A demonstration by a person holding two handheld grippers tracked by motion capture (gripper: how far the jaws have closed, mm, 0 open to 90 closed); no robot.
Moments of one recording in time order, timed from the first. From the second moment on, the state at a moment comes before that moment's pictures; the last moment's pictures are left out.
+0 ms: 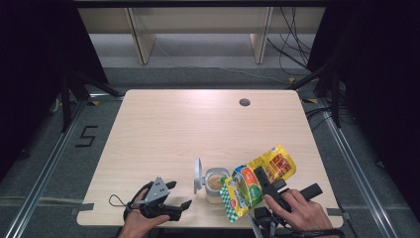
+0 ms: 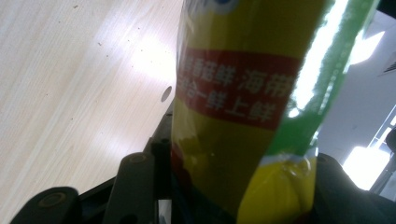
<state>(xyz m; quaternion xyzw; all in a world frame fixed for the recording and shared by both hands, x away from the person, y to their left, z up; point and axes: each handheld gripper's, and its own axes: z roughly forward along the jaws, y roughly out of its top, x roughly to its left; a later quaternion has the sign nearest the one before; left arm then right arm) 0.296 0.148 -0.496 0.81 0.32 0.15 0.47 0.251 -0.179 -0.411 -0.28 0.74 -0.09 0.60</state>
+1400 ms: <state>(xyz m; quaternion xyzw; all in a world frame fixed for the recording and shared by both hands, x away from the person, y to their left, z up) 0.295 0.146 -0.497 0.80 0.33 0.14 0.48 0.250 -0.178 -0.412 -0.28 0.74 -0.10 0.60</state>
